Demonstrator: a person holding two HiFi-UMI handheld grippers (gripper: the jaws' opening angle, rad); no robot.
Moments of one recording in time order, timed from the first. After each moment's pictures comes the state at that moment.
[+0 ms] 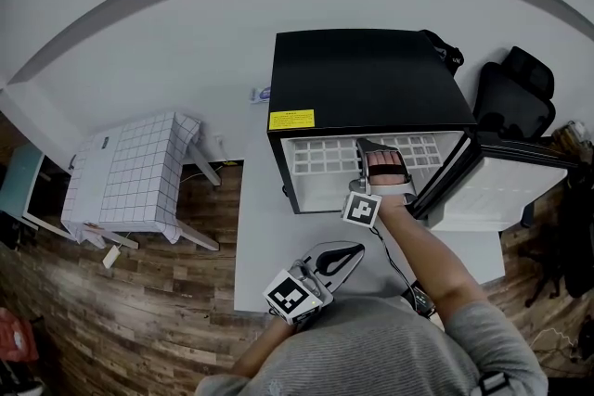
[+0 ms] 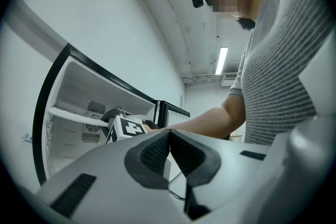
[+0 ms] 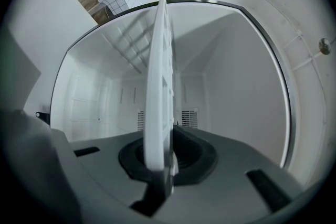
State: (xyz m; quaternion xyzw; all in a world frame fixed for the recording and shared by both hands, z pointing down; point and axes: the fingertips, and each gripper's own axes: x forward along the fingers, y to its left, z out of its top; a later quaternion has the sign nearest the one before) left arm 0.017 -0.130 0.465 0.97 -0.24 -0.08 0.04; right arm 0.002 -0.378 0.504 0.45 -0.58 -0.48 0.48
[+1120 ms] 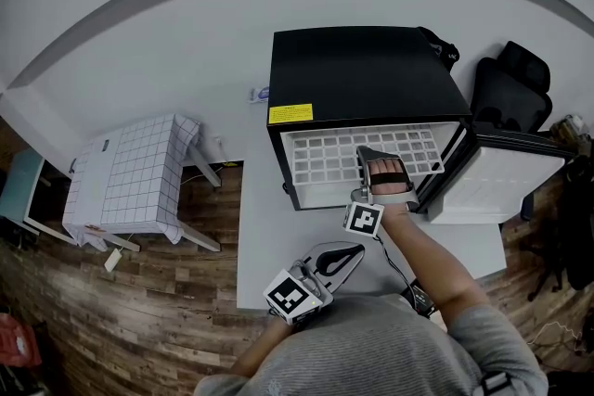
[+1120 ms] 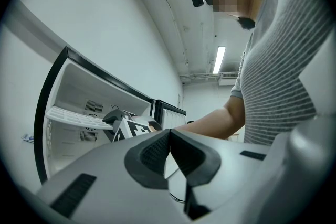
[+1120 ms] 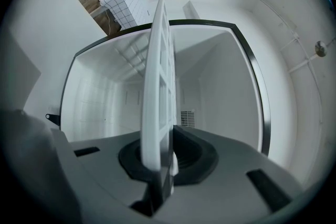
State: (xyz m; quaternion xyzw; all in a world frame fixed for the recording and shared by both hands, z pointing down) left arm 0.016 -0.112 0.473 0.97 -0.23 -0.07 0.05; right arm 0.008 -0.342 0.503 0.45 -0.57 -0.49 0.48
